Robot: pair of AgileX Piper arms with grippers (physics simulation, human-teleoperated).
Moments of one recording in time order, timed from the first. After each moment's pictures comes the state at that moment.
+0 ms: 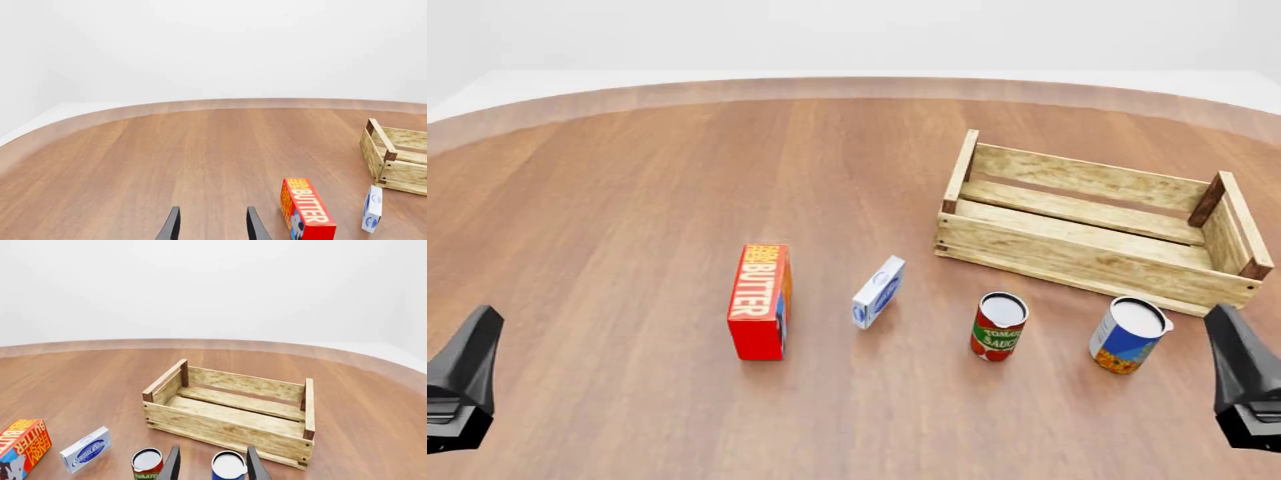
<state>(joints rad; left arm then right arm) 0.00 0.00 0.00 0.00 0.00 0.01 0.01 -0.01 0.00 0.01</state>
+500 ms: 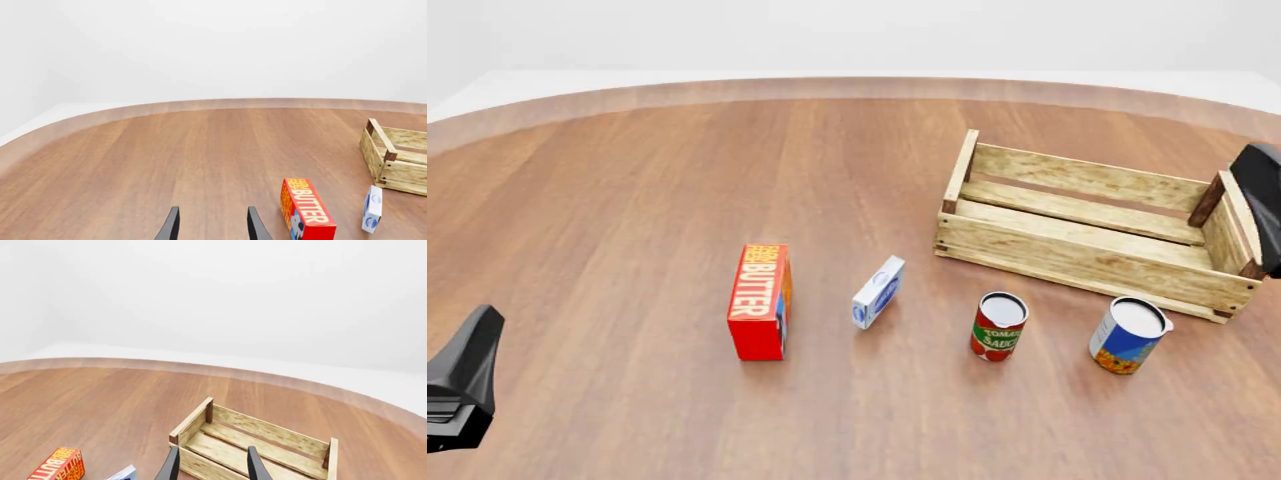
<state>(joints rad) 0.00 0.01 0.00 0.00 0.00 0.15 0.37 -0.44 0.04 -0.04</state>
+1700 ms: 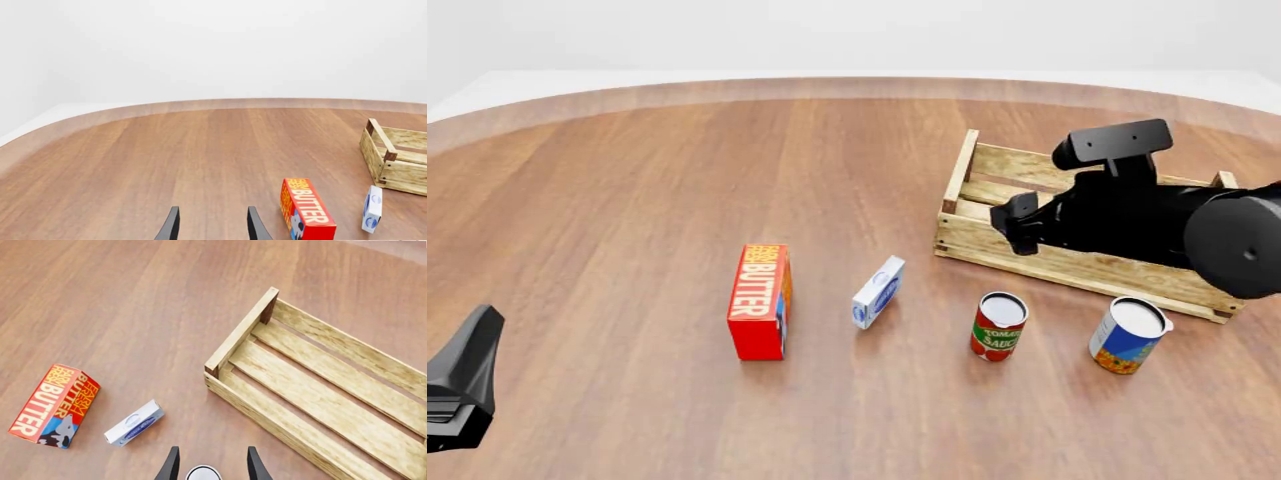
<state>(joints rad) 0.00 0.01 0.00 0.00 0.00 0.32 1.27 -0.72 0.11 0.03</state>
